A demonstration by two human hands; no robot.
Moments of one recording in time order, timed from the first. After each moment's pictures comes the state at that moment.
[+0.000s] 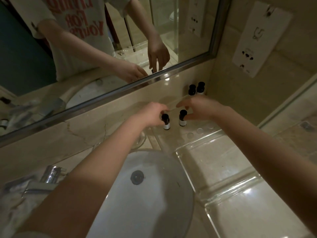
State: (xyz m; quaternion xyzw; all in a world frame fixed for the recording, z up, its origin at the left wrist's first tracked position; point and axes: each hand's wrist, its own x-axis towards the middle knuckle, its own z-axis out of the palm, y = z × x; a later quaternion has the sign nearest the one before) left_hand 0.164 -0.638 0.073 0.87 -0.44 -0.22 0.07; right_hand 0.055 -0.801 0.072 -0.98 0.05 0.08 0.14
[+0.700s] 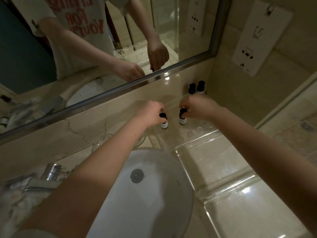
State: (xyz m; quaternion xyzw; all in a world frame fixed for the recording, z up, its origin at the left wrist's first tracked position) left_hand 0.162 -0.635 0.069 0.90 -0.40 -0.16 0.06; right_hand 0.059 -0.796 0.065 -0.99 0.08 0.05 0.12
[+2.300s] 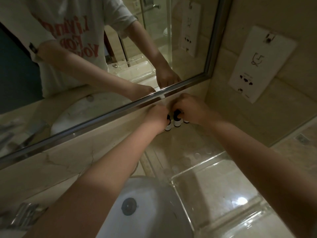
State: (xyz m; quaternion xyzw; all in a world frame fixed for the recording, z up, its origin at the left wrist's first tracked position) left_hand 0.194 -0.720 0.067 0.90 -0.42 -0.10 0.01; right_hand 0.123 -0.848 0.061 -0.99 0.05 -0.04 0.12
